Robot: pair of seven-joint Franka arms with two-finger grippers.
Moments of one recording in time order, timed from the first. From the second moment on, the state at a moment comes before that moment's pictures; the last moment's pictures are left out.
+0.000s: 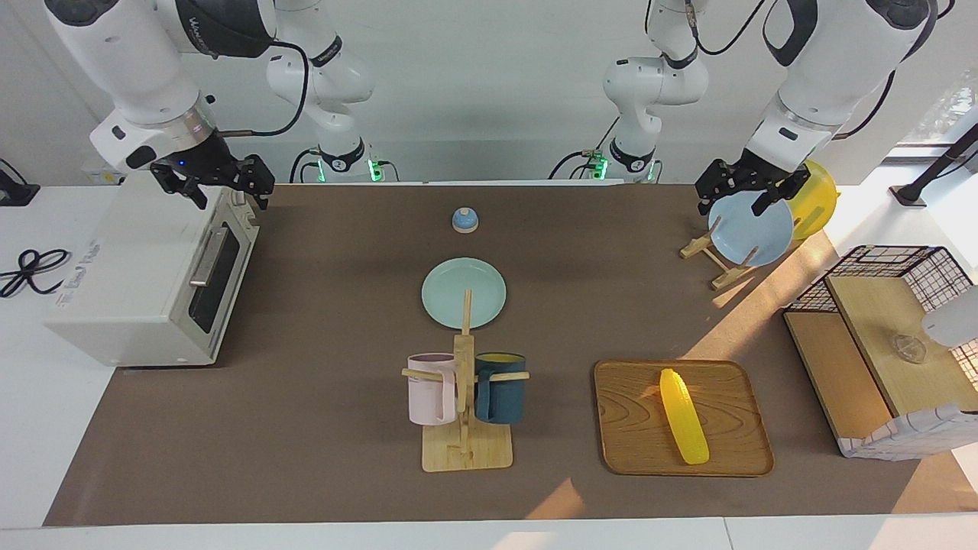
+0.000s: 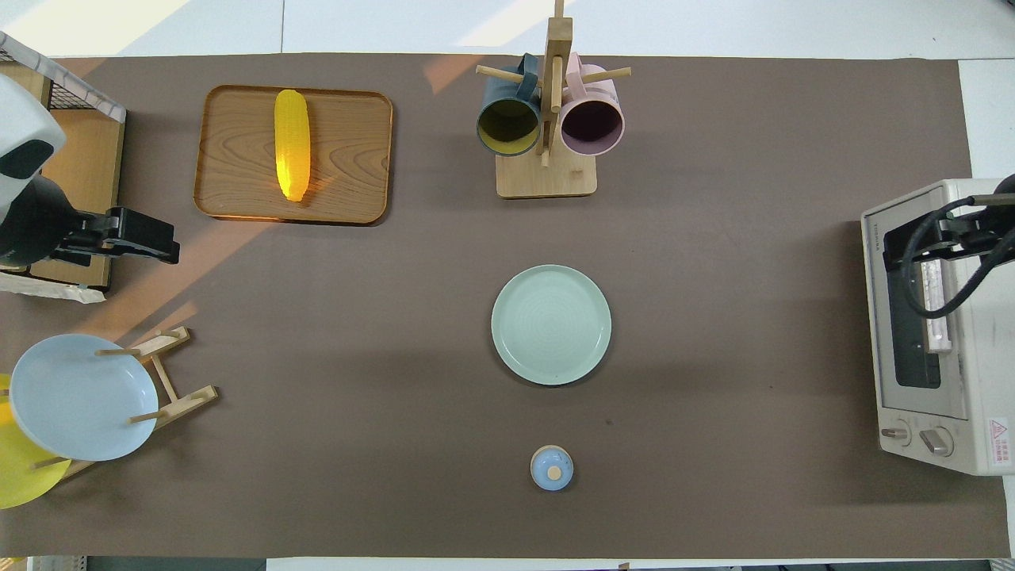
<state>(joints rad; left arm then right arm) -0.13 -0.01 -0.01 -1.61 -0.06 1.55 -0.07 -0.09 0.03 0.08 -1.53 -0.05 1.43 -0.01</state>
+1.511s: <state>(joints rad) -0.13 0.17 -0.01 -1.60 -0.06 1.77 -0.08 -0.22 -0.10 0.07 -1.99 -0.15 1.85 -0.19</state>
